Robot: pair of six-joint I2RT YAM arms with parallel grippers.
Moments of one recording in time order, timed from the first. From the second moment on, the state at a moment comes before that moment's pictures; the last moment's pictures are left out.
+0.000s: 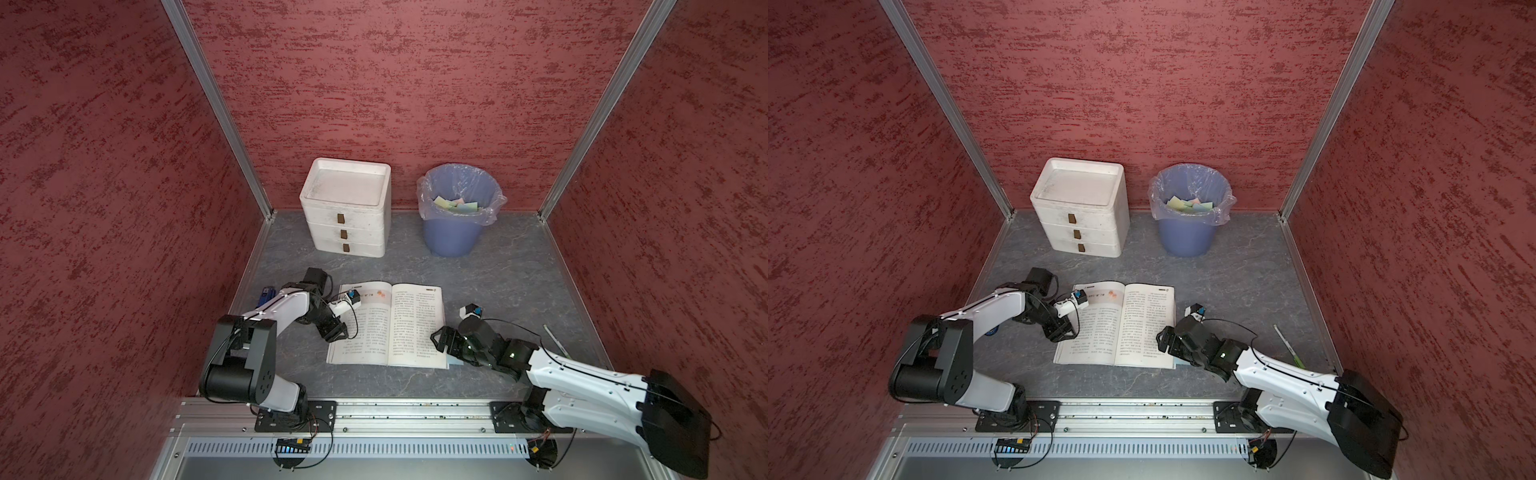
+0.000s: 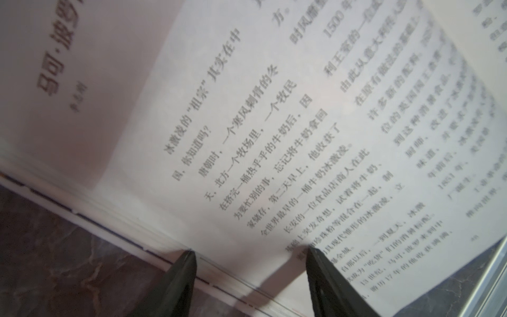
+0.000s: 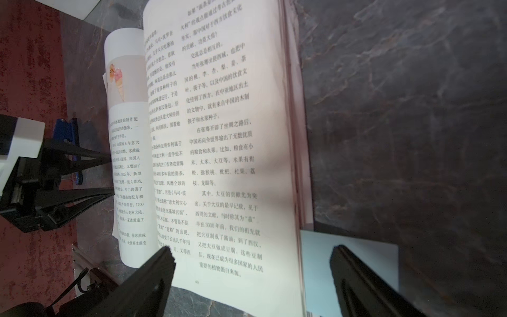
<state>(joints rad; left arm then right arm) -0.12 1.48 0.74 -0.73 0.37 0.81 0.91 1.03 0.38 -0.18 0.05 1.15</state>
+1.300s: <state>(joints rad) -0.15 1.49 0.75 -0.72 0.34 0.78 1.00 1.13 0.39 0.06 -0.02 1.19</state>
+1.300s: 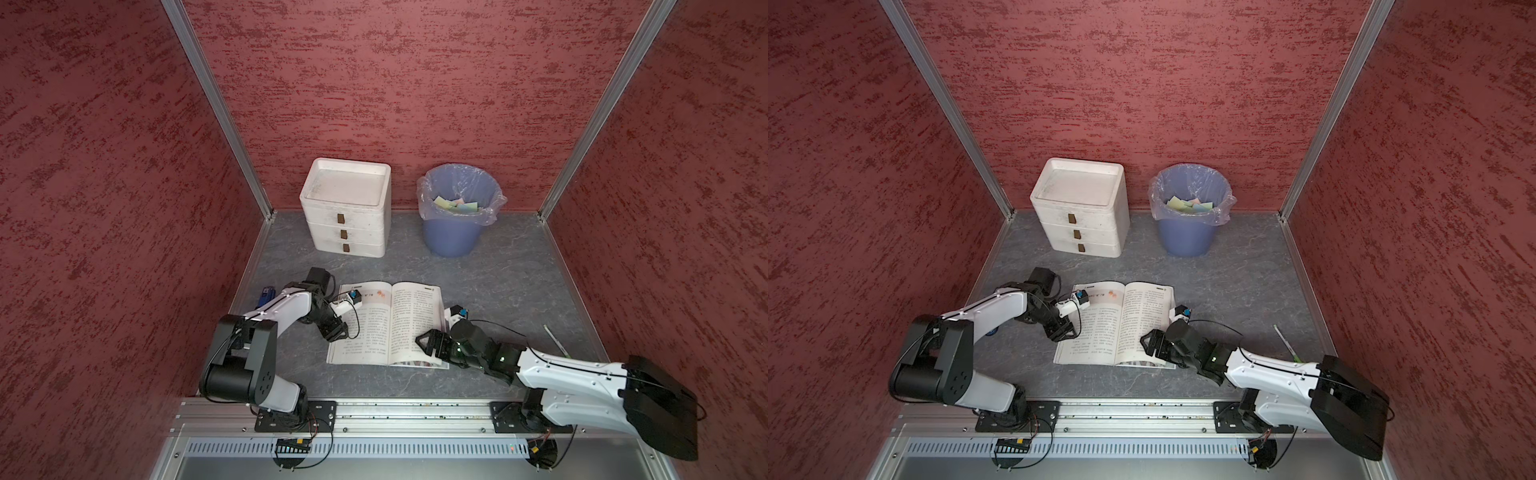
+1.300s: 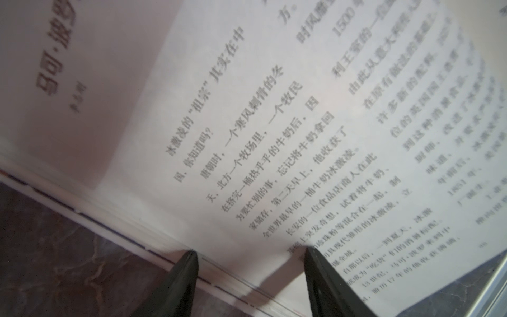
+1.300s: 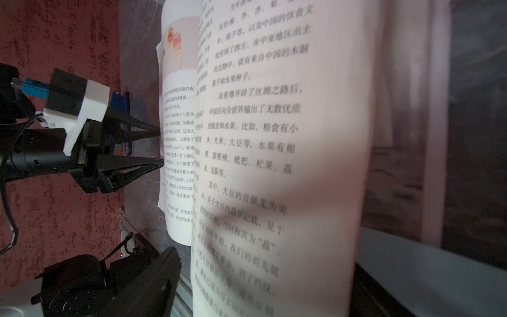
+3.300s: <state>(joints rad) -0.50 1.65 1.18 -0.98 0.47 0.61 0.84 0.58 0.23 -0.44 0.06 1.13</state>
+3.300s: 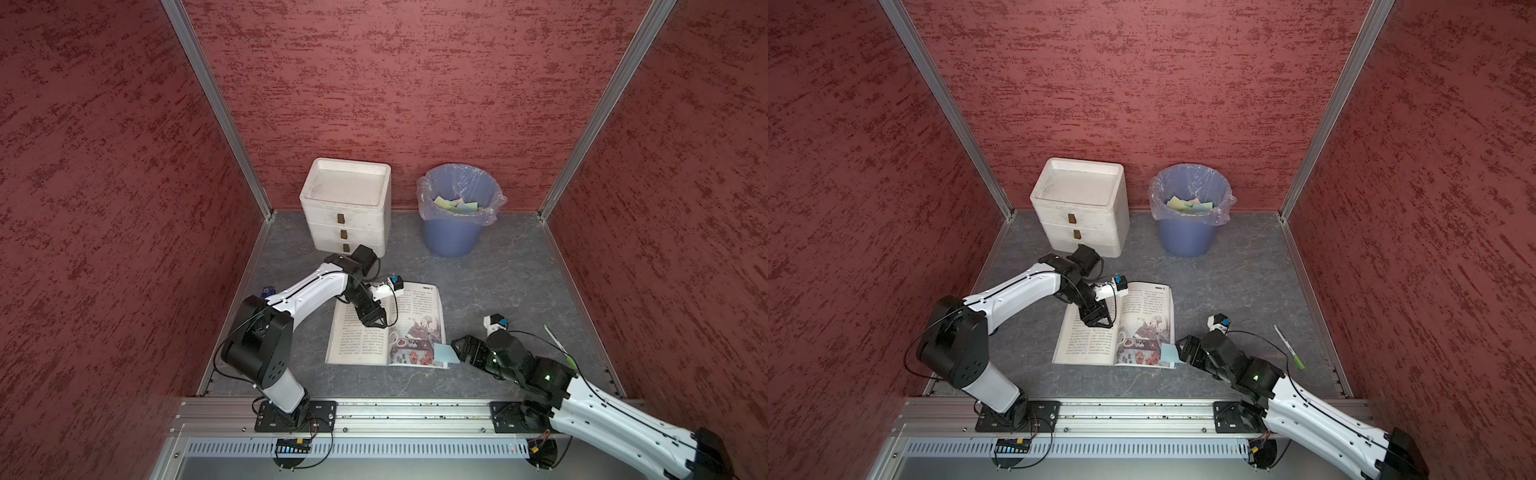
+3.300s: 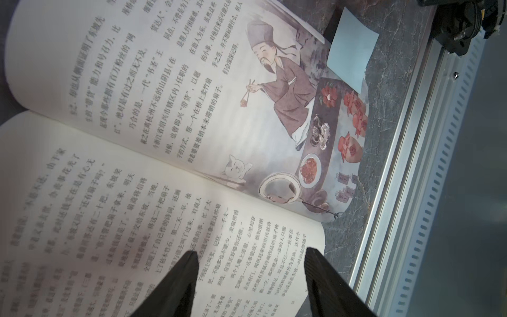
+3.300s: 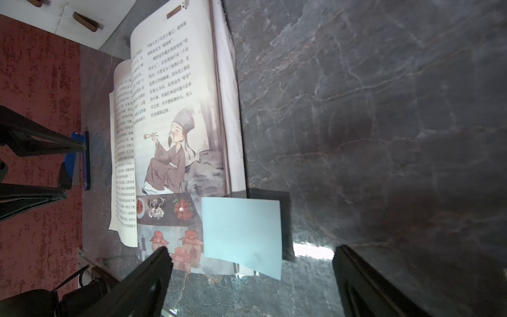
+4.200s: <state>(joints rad) -0.58 1.75 1.21 -0.92 0.40 0.59 0.72 0.64 0.15 -0.04 -0.26 1.19</state>
